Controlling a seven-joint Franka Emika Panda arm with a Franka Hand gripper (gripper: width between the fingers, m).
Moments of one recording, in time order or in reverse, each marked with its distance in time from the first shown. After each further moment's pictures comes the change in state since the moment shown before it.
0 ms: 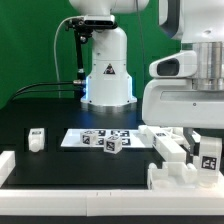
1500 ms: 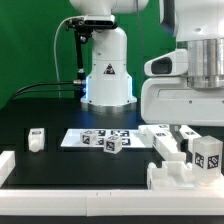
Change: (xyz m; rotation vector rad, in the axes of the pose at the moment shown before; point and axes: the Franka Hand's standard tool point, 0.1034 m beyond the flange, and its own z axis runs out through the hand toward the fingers) arm 0.006 0.003 -0.005 0.023 -0.033 -0.193
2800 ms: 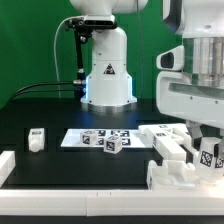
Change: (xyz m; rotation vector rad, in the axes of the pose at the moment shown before) arm 0.003 -0.002 -0.001 -0.005 0.011 0.929
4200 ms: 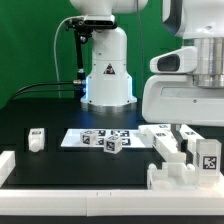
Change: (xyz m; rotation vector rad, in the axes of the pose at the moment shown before) arm -0.001 0.000 0.001 -0.014 0.037 -0.899
